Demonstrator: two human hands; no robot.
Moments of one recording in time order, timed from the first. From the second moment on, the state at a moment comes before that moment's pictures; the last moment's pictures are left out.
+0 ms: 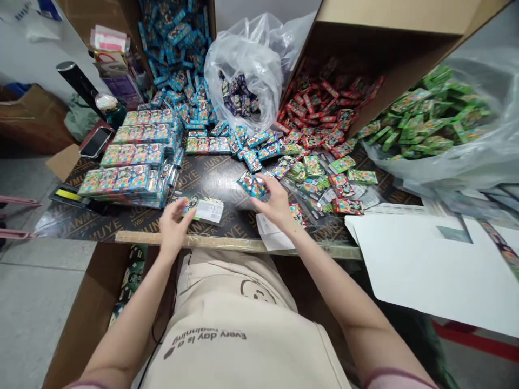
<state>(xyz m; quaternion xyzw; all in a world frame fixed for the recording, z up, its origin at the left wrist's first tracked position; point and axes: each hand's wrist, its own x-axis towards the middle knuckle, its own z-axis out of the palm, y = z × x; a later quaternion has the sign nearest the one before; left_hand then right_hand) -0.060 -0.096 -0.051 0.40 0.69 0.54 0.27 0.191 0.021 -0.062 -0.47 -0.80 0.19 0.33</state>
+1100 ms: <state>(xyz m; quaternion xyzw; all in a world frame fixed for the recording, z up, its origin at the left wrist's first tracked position) -0.058 -0.036 -0.071 0.85 0.48 0.11 0.20 0.188 -0.036 -0.072 -0.44 -0.86 0.08 0.25</state>
